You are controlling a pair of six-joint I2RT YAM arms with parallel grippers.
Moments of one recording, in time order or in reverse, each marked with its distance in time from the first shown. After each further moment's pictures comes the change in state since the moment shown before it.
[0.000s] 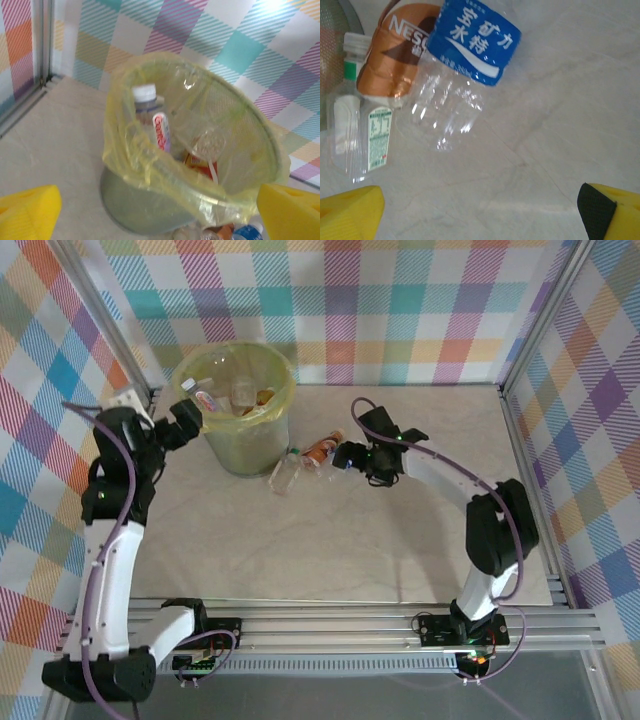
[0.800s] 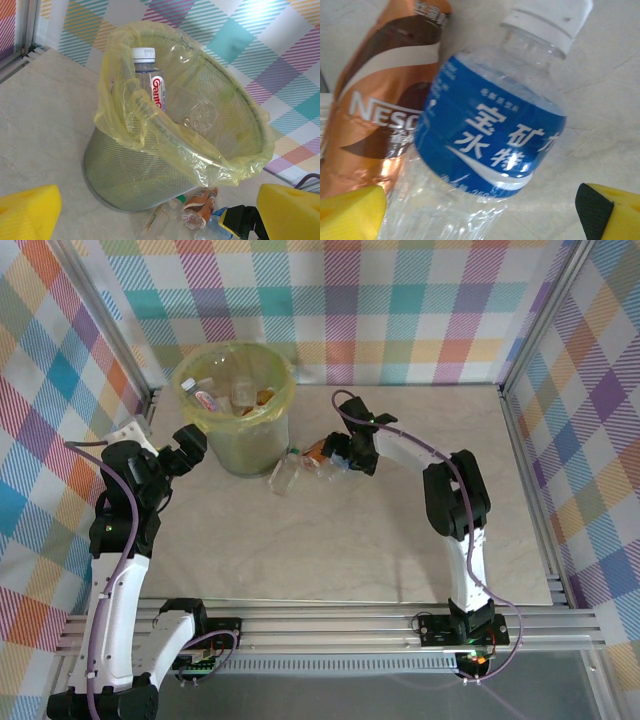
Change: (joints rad) left arm 0.001 -0.138 -0.168 0.050 0.060 -0.096; right arm -0.016 0.335 0.300 -0.053 0.019 0.034
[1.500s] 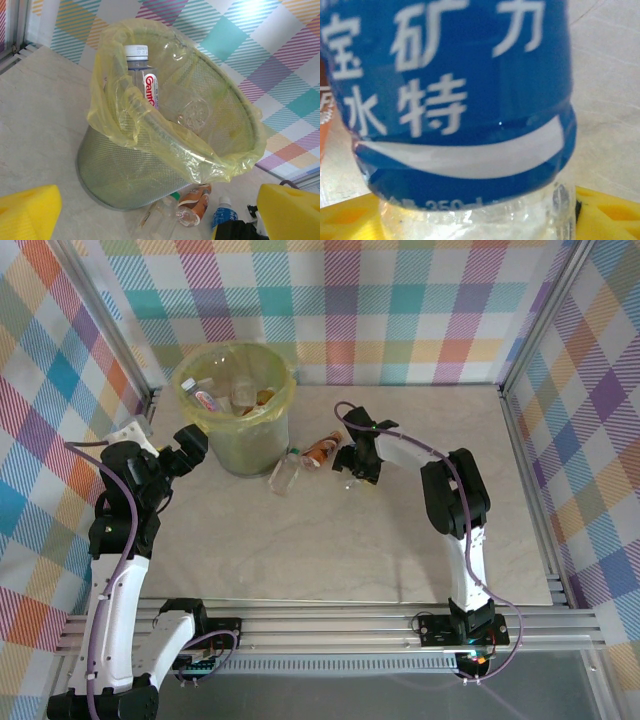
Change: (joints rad) left arm 0.000 -0.004 0.000 0.001 0.026 -0.008; right arm -0.016 0.009 -0.081 -0.028 0.003 -0.069
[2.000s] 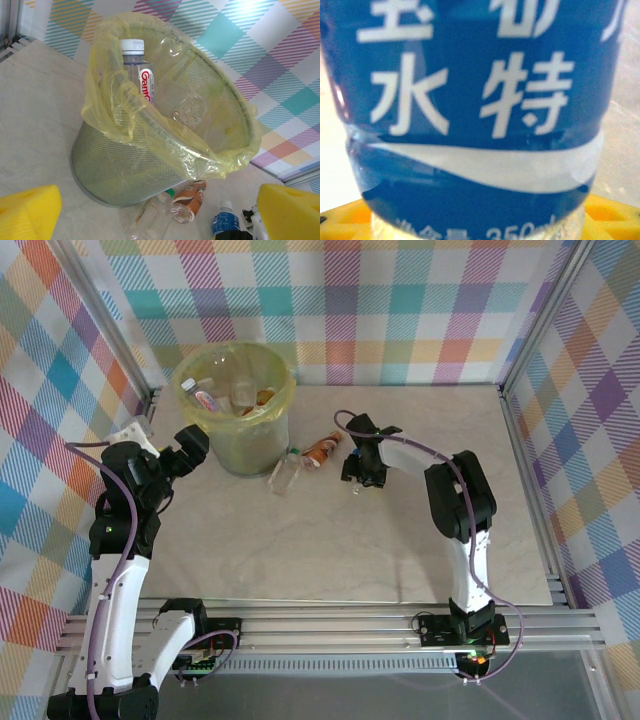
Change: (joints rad) left arm 0.000 -0.001 -0.004 0.000 0.025 -0.018; right arm 0.000 -0.064 -0.109 0.010 0.053 -0.122
